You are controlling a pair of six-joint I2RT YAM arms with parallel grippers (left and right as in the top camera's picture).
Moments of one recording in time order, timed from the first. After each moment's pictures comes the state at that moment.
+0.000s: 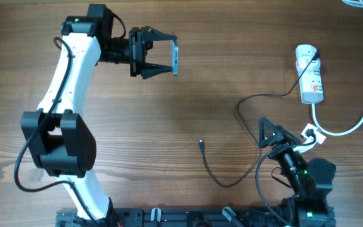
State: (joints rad) left arm -0.08 1.99 1.80 -1.34 1.52 -0.81; right arm -0.07 0.17 0.03 -0.09 -0.36 0.83
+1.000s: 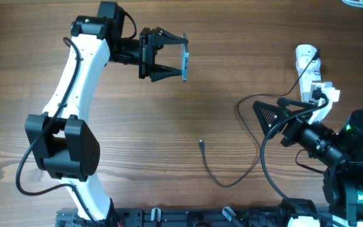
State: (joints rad) left arm -0.14 1.97 1.80 -1.30 1.52 -0.81; right arm -0.07 0.69 0.87 -0.62 -0.71 0.40
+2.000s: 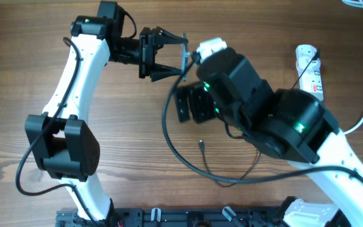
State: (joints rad) left arm -0.14 1.97 1.80 -1.29 1.52 -0.81; right arm 0.86 1.48 1.90 -1.22 0.20 0.44
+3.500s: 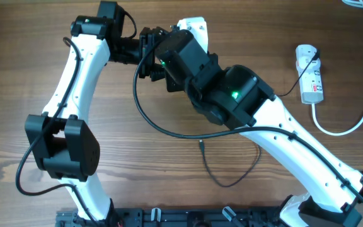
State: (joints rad) left arm -0.14 1.97 1.80 -1.29 1.52 -0.81; right arm 0.86 1.69 1.93 -1.06 0.42 0.55
